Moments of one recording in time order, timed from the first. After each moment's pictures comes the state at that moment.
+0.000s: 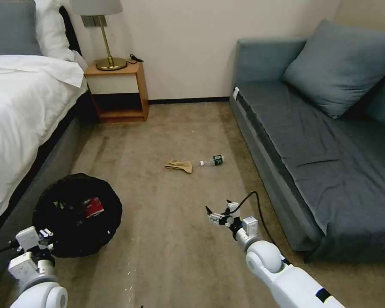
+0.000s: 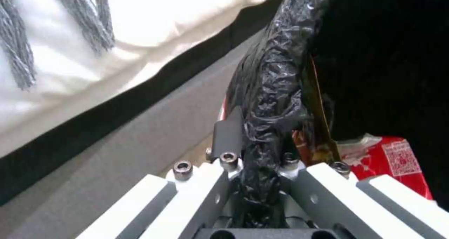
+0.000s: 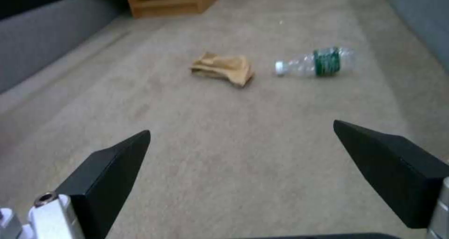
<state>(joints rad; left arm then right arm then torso) 1.61 -1.37 -0.89 -1.97 -0.37 0.12 -0.38 -1.11 1.11 -0.01 1.55 0.51 -0.01 0.09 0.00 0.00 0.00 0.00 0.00</state>
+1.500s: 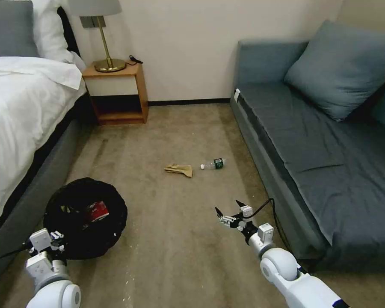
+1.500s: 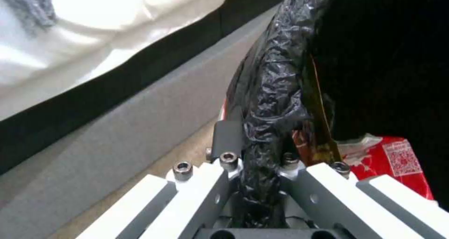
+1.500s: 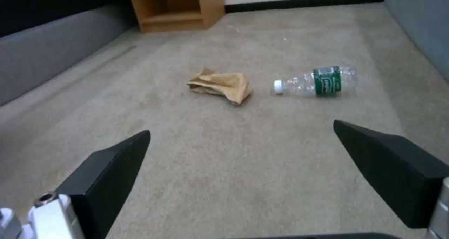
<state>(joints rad) 1.58 -1.44 -0.87 -1.92 -0.28 0.11 -0.37 -1.14 1.08 0.02 1.51 0.50 0.11 0.00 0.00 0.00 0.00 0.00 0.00</state>
